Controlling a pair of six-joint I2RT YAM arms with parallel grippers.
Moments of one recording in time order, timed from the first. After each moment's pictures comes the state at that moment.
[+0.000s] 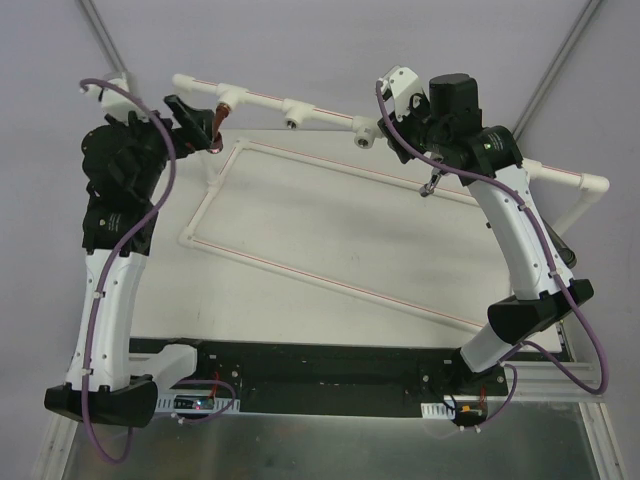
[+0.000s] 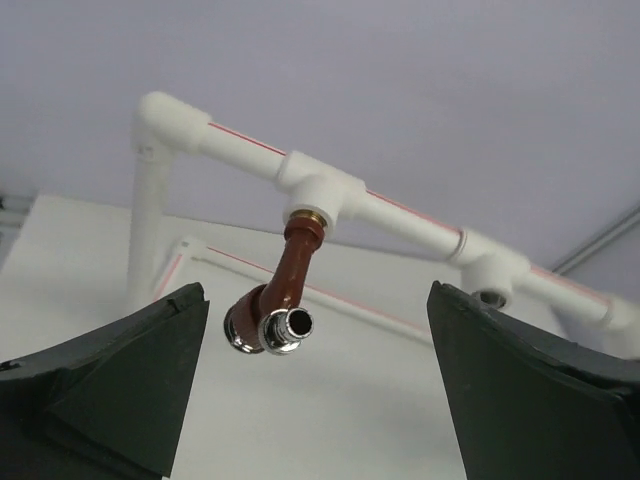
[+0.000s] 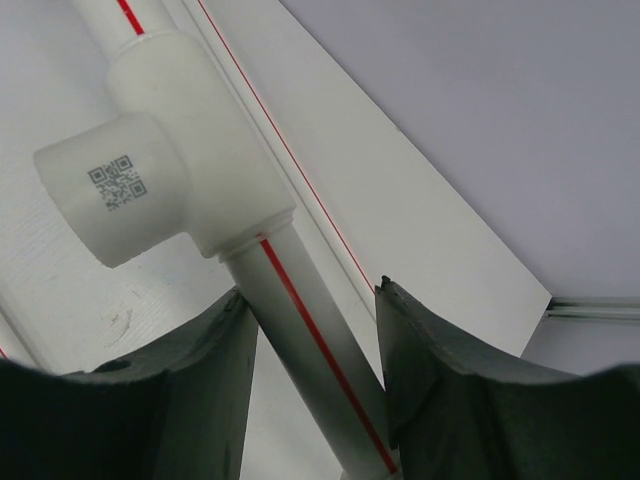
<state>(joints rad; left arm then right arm) -0.08 1.09 1.43 -0.30 0.13 -0.25 0.46 1.62 2.03 -0.92 -0.02 -0.44</state>
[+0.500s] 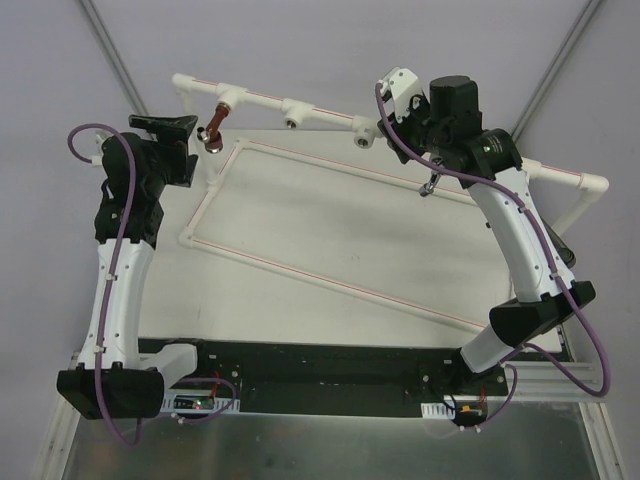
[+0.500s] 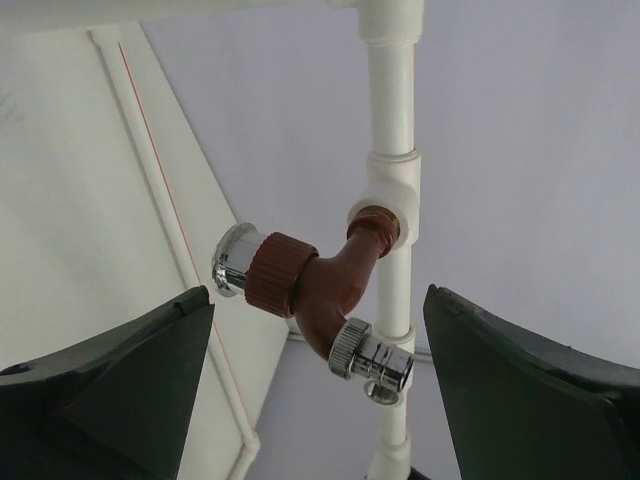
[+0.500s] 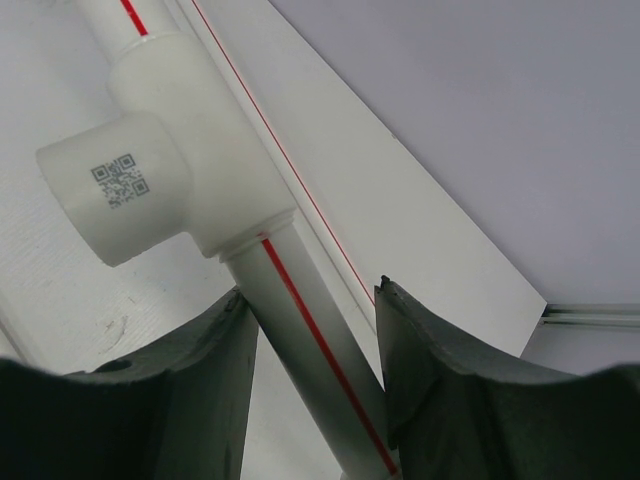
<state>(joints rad) 0.04 1.09 1.28 -0.40 0.04 -1.33 0.46 1.60 1.99 -0.88 -0.03 -0.46</state>
